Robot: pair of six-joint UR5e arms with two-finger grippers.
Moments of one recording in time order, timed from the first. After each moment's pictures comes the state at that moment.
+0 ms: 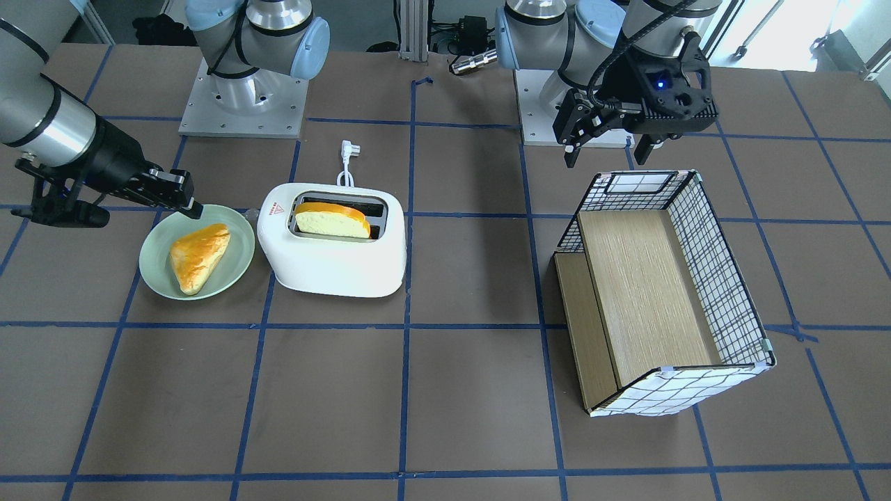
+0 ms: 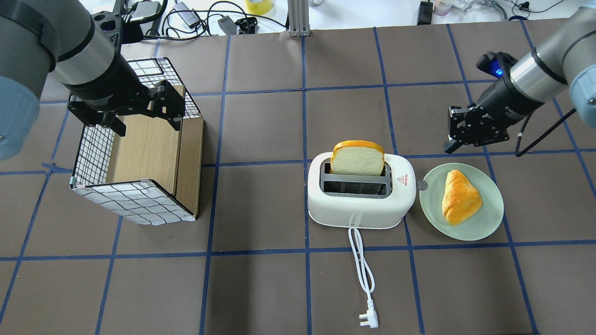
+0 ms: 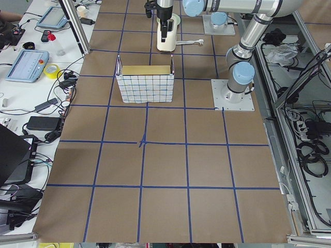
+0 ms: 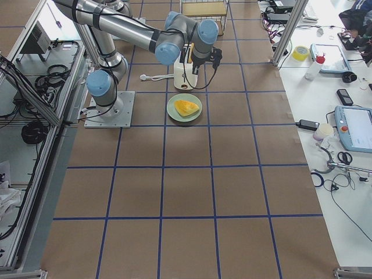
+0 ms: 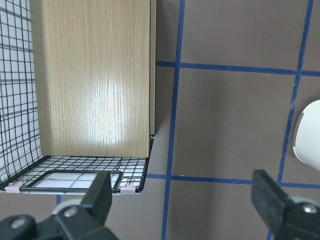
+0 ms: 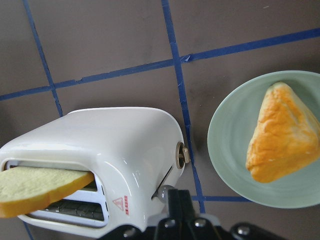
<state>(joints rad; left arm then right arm) -1.57 -1.46 -1.67 -1.52 1.59 -0.08 1.28 -1.56 1.72 -1.52 -1.29 -0.15</state>
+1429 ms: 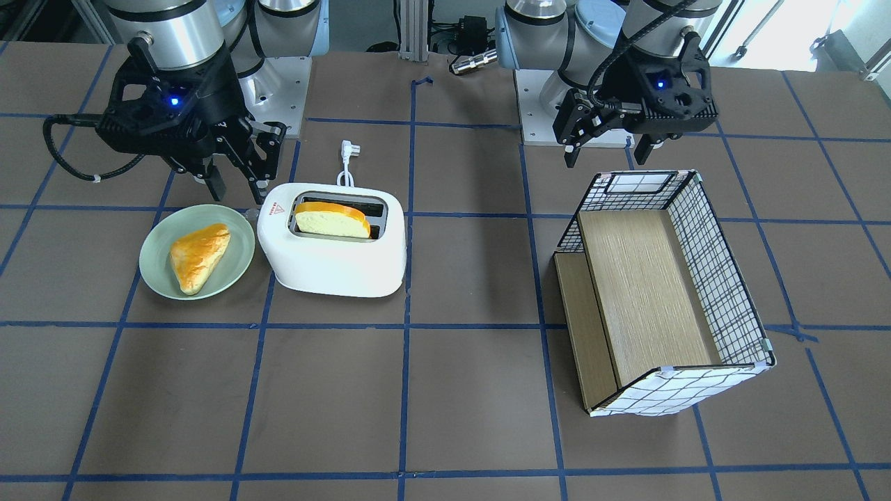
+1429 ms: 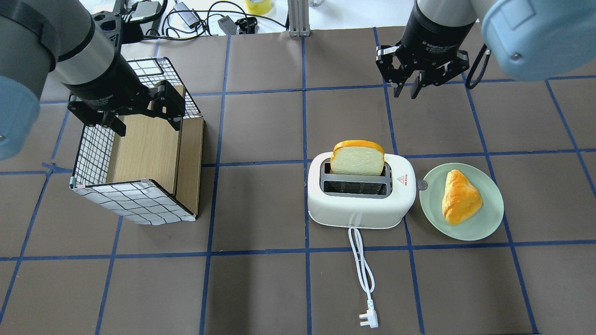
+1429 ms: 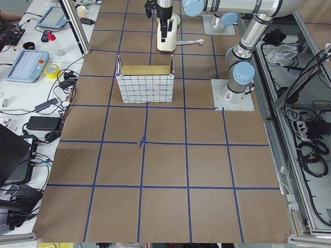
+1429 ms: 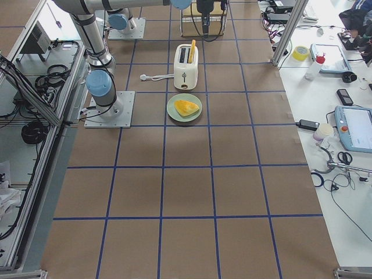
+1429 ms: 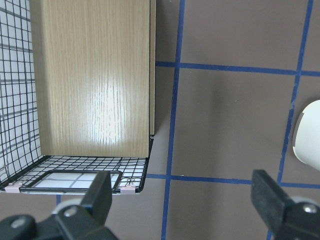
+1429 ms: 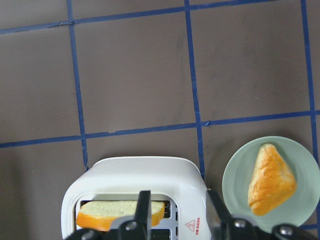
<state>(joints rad) -1.57 -1.46 -1.67 -1.52 1.59 -0.08 1.67 -1.53 1.50 -1.70 -1.58 0.16</state>
